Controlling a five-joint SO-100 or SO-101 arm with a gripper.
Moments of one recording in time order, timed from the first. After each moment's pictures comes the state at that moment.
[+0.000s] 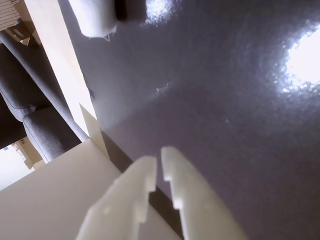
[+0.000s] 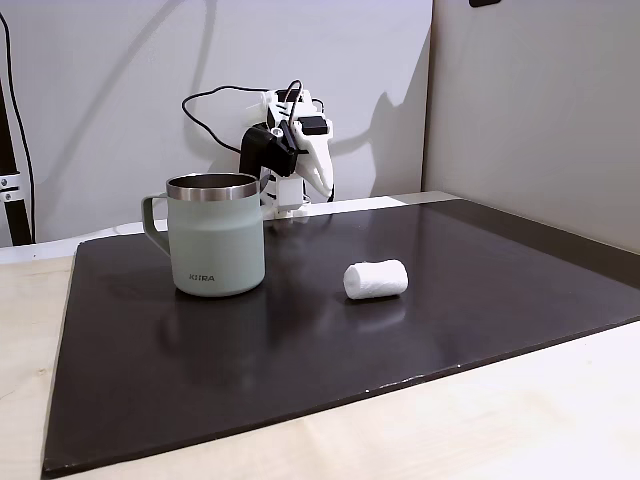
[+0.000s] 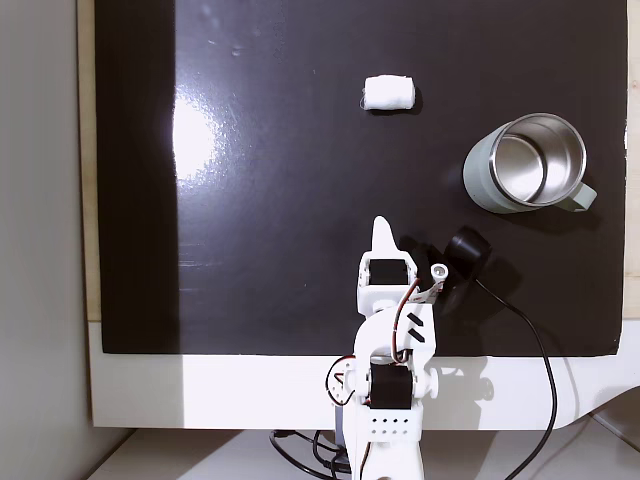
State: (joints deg) arm 2.9 181.4 172.6 43.5 -0.3
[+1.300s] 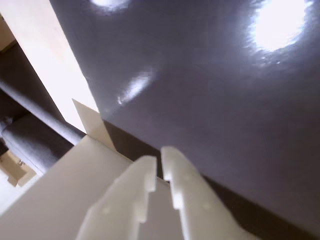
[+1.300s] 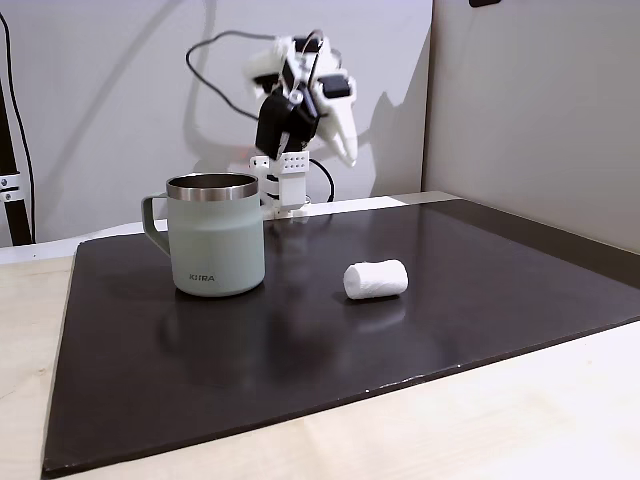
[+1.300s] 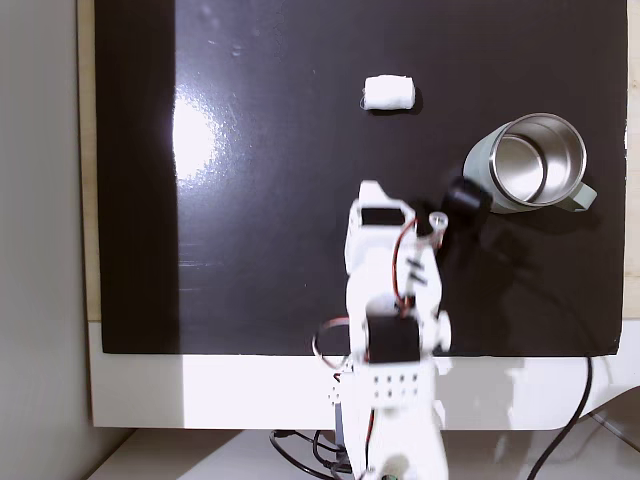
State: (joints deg) arm -2.4 133.2 128.2 51.4 7.8
